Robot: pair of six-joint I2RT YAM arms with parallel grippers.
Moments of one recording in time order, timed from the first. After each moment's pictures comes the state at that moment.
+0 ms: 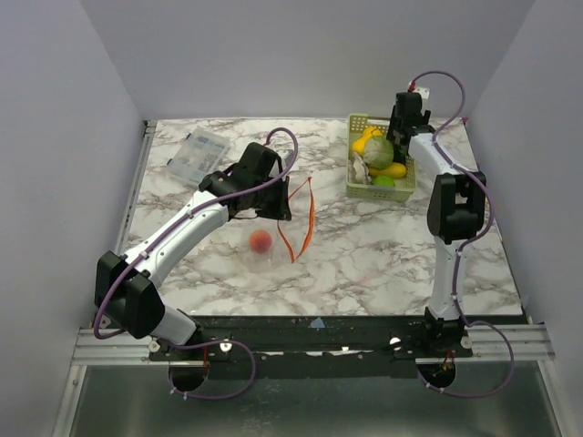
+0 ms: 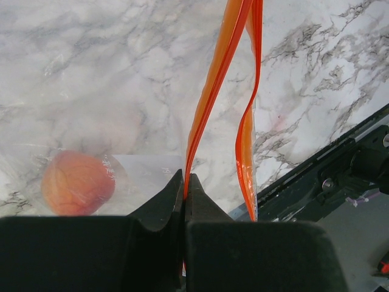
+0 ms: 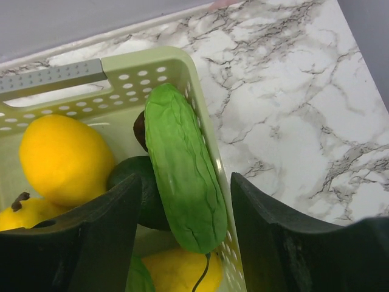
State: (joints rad) left arm -0.60 1.46 1.33 -0.73 0.24 -0.39; right arm 0.10 2.23 1.90 -0.26 0.45 0.16
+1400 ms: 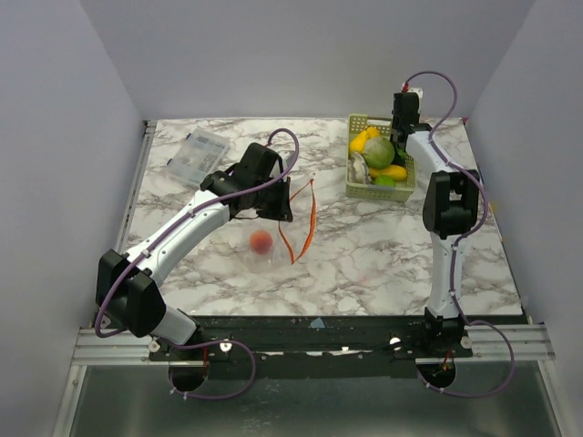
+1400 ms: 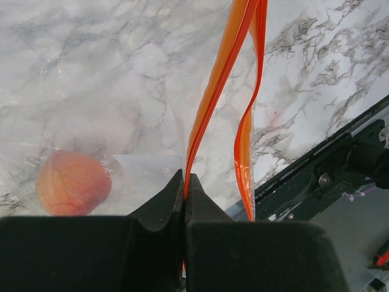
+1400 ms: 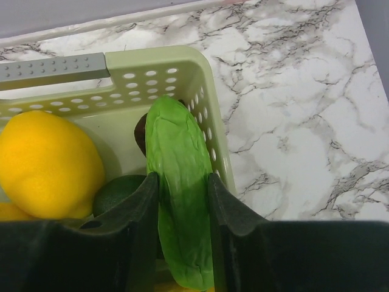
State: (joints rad) left arm -0.60 1.47 1.33 -0.73 0.27 -0.39; right arm 0.10 2.34 2.01 -0.32 0.42 0.09
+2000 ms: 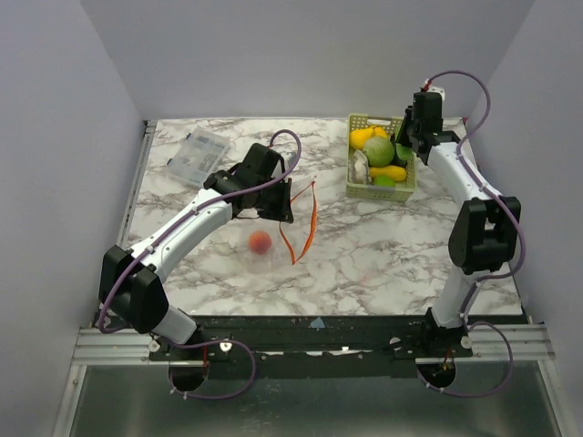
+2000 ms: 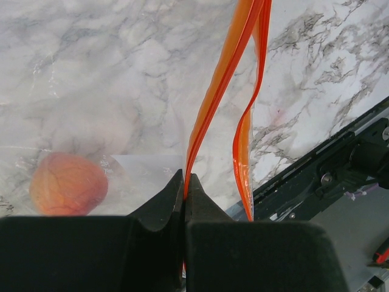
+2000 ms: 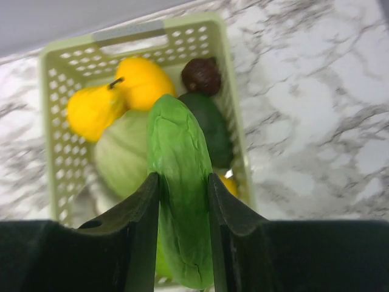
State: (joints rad) left arm -0.60 1.49 1.33 -0.73 0.27 -0.39; right arm 0.10 1.93 1.67 -0.33 0.30 0.22
